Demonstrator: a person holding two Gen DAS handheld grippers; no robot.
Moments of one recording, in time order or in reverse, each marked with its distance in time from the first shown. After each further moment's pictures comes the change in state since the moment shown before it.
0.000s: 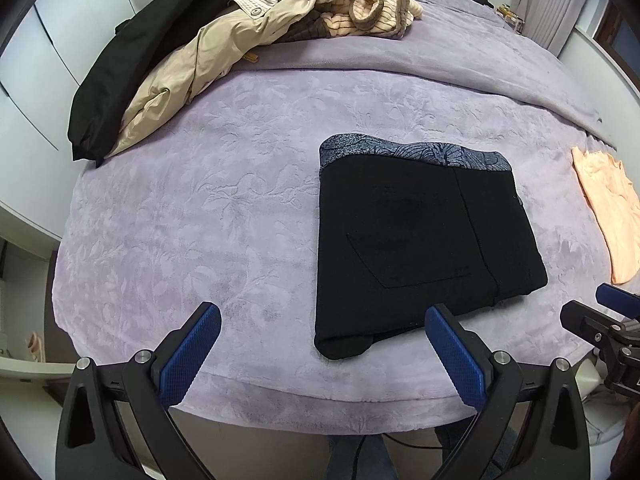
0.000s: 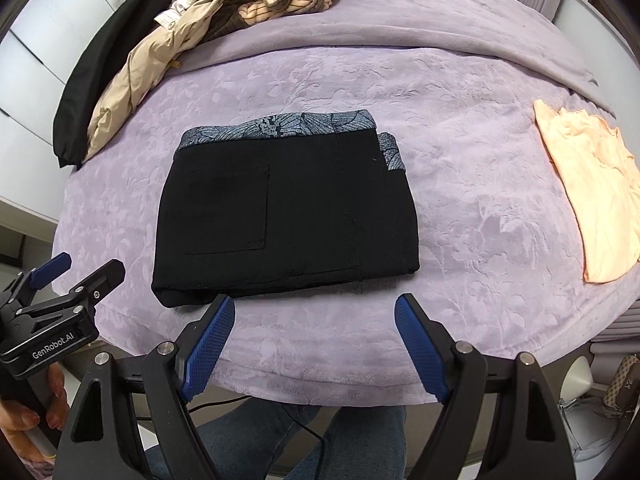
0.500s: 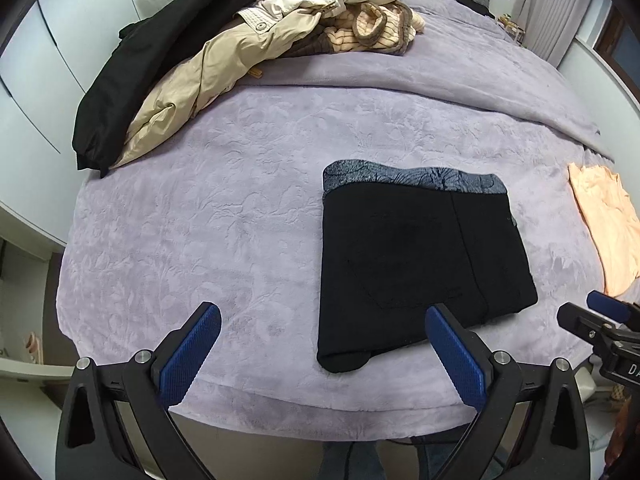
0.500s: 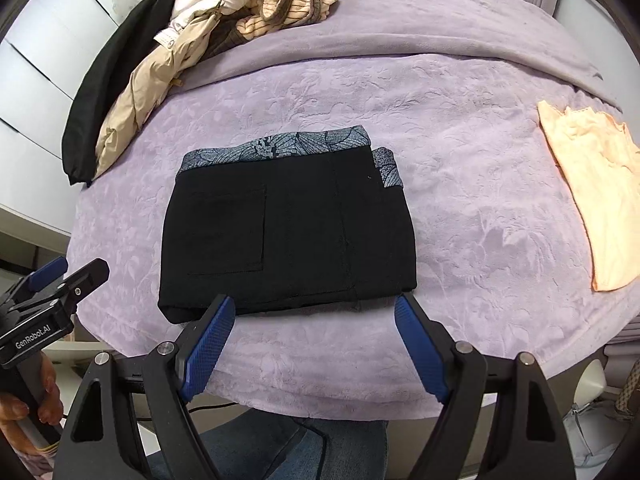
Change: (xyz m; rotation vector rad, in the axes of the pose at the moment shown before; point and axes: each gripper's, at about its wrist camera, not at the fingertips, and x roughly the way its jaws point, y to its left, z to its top) left arm -0.013 0.004 0.014 -0.005 -0.022 -0.007; right arm -0.005 -0.016 0.009 0.032 -0.033 0.047
